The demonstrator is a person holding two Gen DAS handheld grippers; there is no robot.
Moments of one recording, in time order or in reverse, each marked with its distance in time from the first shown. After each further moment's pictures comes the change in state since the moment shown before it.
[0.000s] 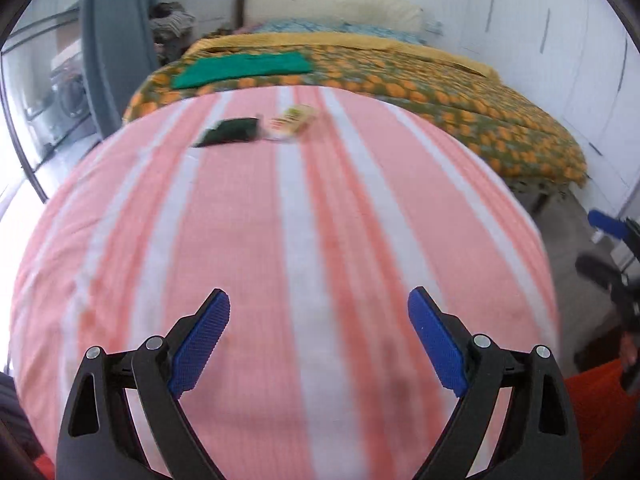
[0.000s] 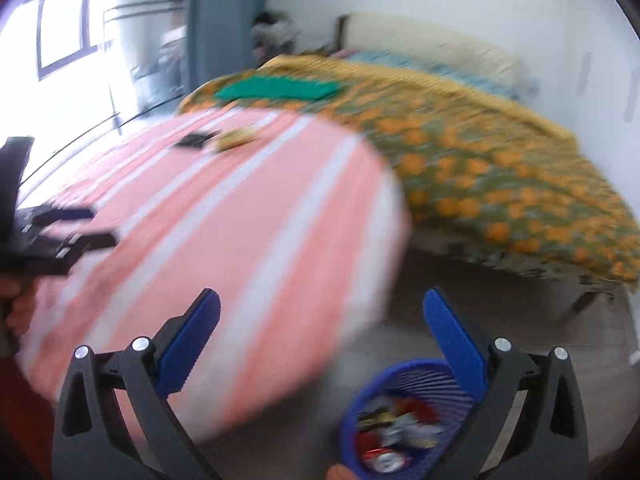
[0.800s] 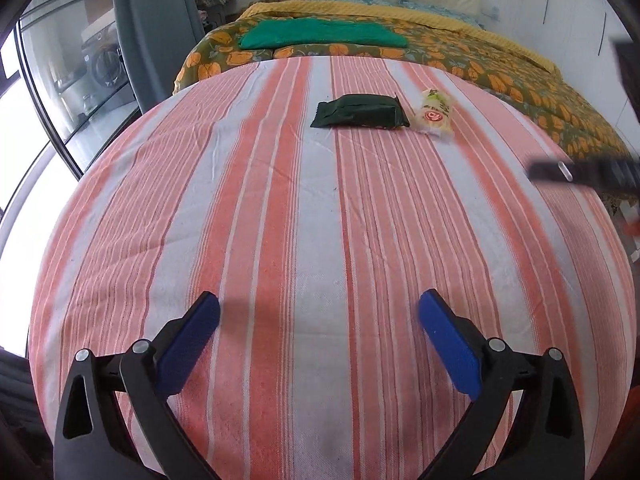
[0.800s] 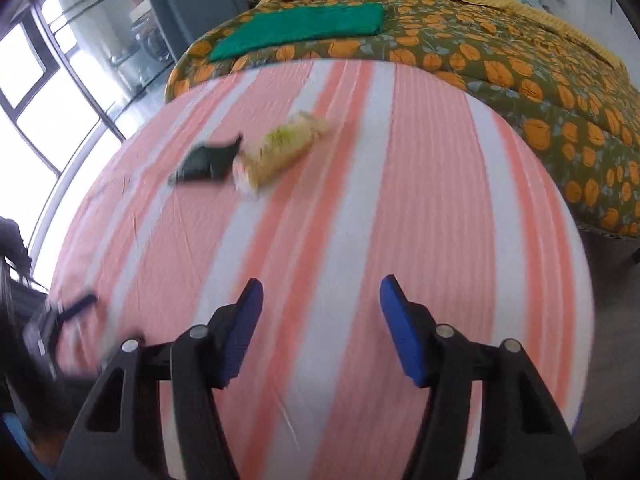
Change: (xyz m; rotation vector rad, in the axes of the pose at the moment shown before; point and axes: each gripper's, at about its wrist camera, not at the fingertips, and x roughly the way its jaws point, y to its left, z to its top) left arm 0.065 0.110 0.031 -0.074 0.123 0.116; right arm 0.176 0.073 0.155 0.232 0.259 0.102
